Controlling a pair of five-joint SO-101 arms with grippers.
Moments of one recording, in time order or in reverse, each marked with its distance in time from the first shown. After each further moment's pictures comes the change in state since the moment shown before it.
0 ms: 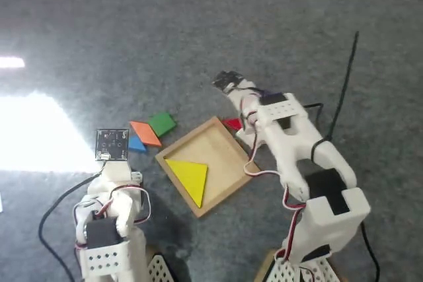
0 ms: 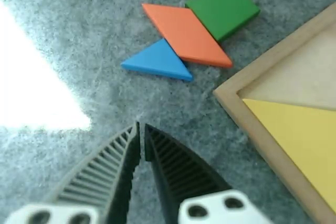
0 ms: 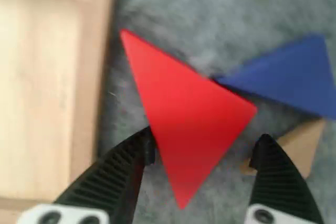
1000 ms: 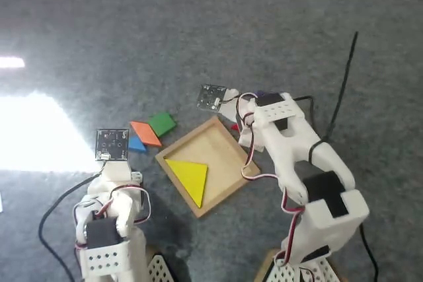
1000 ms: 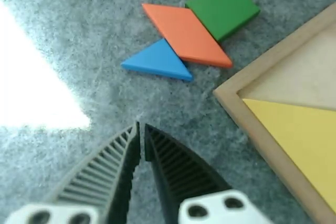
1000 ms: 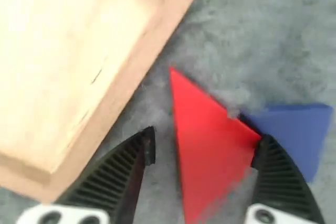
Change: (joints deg) left arm 0.0 0.0 0.0 0.0 0.0; right arm -2.7 -0.3 0.0 -0.9 24.9
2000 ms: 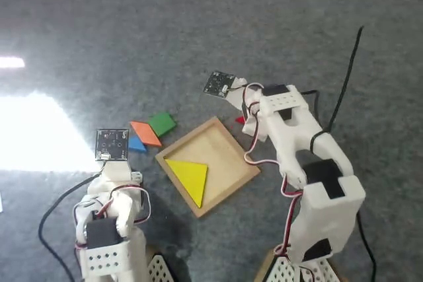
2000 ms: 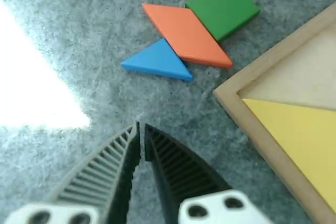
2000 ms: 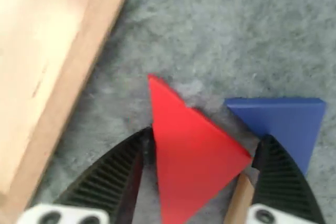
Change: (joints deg) left arm 0.0 0.0 0.0 0.0 0.0; right arm 4.1 7.8 -9.2 0.6 -2.9
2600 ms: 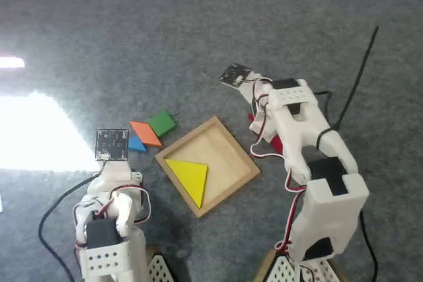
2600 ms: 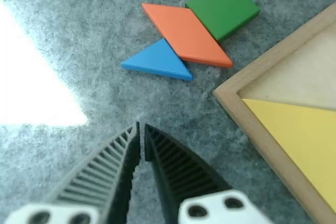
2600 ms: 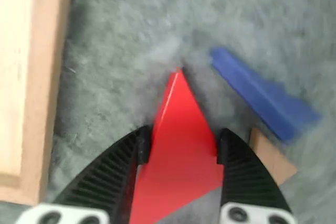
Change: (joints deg) left arm 0.0 0.0 0.0 0.0 0.0; right arm 4.0 -0.1 -1.3 8.0 -10.4
